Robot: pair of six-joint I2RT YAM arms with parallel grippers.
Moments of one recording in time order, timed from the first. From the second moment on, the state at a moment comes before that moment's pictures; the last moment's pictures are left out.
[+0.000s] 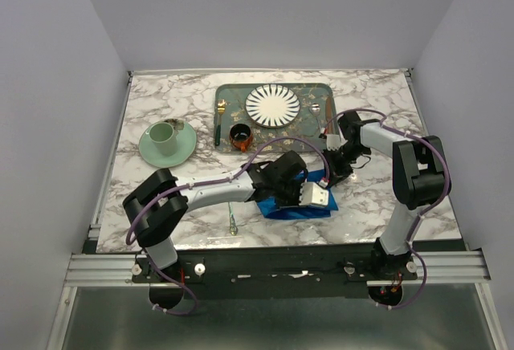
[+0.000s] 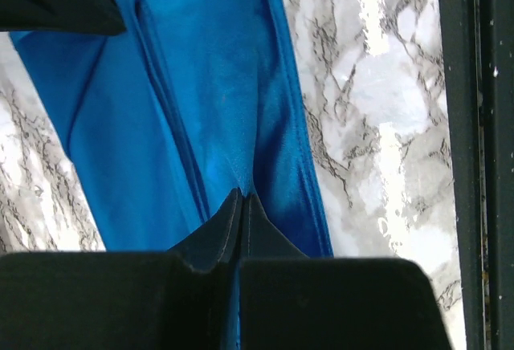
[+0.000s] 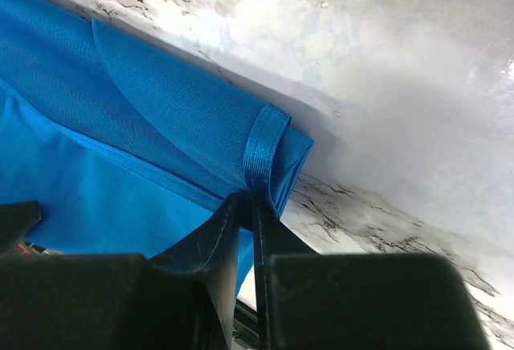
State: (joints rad) left arm -1.06 1.69 1.09 -0.31 0.32 0.60; right arm 0.19 1.86 1.14 -0.84 -0.49 -0.13
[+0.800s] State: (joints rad) left arm -1.19 1.71 0.93 -0.16 0.12 0.67; right arm 0.19 1.86 1.14 -0.84 -0.49 -0.14
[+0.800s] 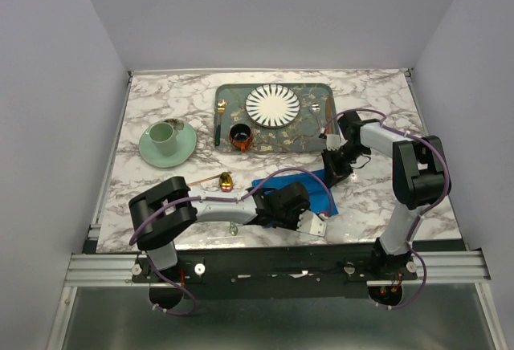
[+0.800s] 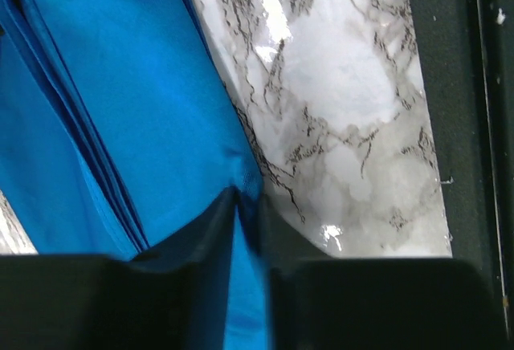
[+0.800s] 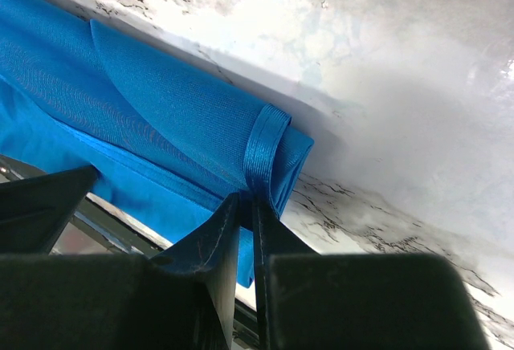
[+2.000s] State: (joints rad) left arm -0.82 1.92 1.37 -0.48 0.59 0.41; right arm 0.19 1.87 1.16 -0.86 -0.49 -0.18
